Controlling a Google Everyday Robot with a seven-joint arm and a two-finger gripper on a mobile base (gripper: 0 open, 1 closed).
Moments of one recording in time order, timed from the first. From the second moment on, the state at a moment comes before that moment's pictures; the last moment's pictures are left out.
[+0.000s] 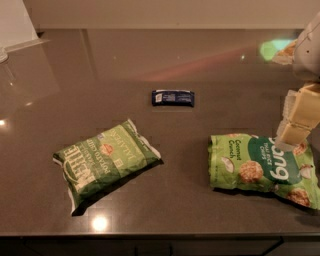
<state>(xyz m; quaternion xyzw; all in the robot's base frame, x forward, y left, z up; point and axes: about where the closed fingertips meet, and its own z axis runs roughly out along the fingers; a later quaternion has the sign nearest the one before) 0.438 -0.217 0.976 -0.60 0.78 -0.03 0.16</state>
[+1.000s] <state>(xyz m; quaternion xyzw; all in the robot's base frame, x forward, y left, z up) 0.434 -0.212 0.953 -0.61 0.77 0.00 0.15</state>
